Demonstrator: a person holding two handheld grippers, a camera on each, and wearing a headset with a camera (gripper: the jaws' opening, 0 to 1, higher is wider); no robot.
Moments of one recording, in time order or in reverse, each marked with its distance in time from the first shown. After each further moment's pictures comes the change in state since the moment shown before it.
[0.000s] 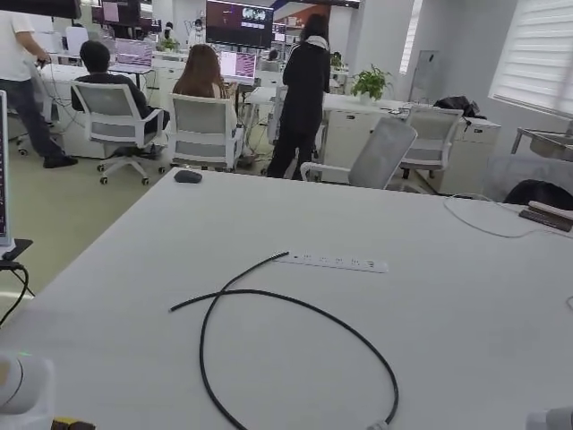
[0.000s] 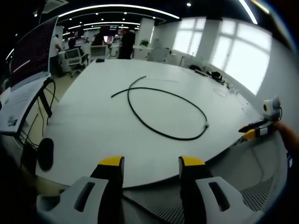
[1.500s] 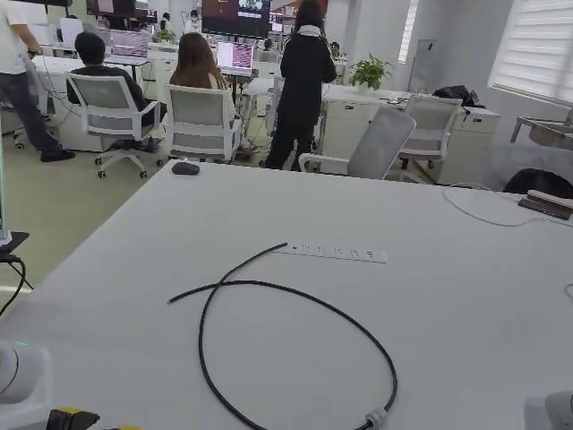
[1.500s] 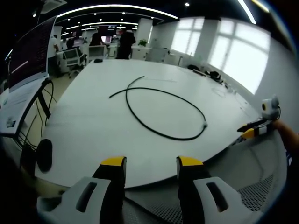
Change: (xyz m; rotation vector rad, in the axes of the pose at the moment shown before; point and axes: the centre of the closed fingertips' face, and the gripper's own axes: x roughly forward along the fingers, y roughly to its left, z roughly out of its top) left arm 0.001 -0.001 0.000 0.007 0.002 -0.014; right arm 0.001 0.004 0.001 0.004 -0.009 0.027
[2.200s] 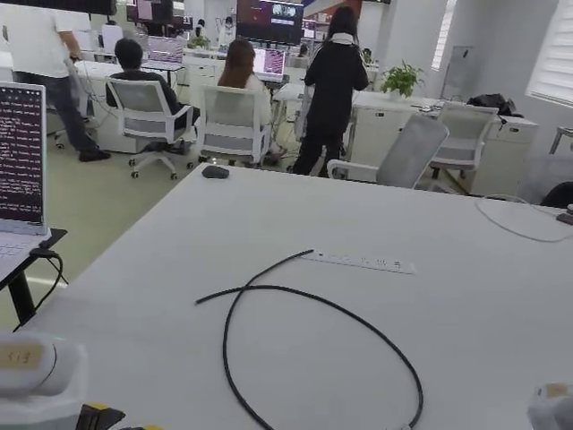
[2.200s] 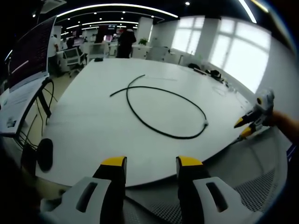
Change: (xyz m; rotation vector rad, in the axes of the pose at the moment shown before) left arm -0.001 0.001 -0.003 0.002 0.013 0.006; right arm 0.016 -0.018 0.000 -0.505 0.249 0.149
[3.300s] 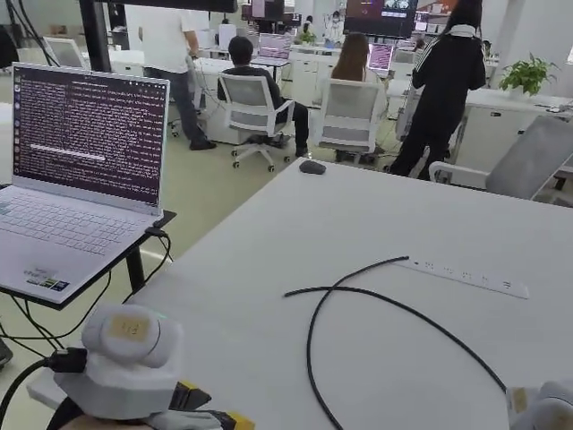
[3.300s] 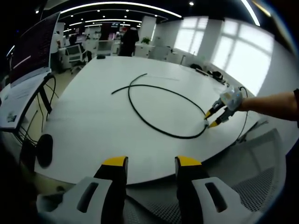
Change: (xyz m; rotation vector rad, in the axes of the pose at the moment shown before) left arm 0.002 0.006 -0.003 -0.032 0.009 0.005; right arm 0.101 -0.101 0.021 -0.646 0.325 0.022
